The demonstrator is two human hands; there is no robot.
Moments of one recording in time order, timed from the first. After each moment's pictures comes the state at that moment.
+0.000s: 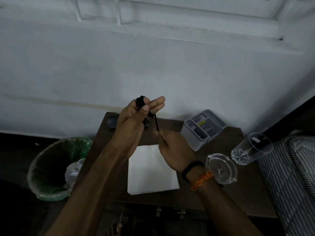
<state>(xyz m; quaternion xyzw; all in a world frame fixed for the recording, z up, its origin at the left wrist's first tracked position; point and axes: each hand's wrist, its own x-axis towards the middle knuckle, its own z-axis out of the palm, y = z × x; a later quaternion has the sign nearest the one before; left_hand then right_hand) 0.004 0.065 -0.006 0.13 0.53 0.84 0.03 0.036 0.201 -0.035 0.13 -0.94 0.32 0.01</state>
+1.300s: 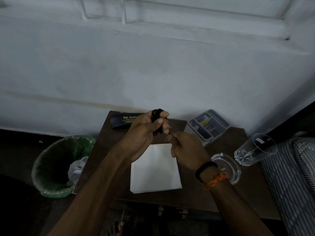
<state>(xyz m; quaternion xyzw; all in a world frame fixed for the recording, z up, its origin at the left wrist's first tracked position) 0.007 0.069 -0.029 0.12 0.52 0.83 0.15 0.036 0.234 -0.043 0.09 -0.95 0.30 -0.03</state>
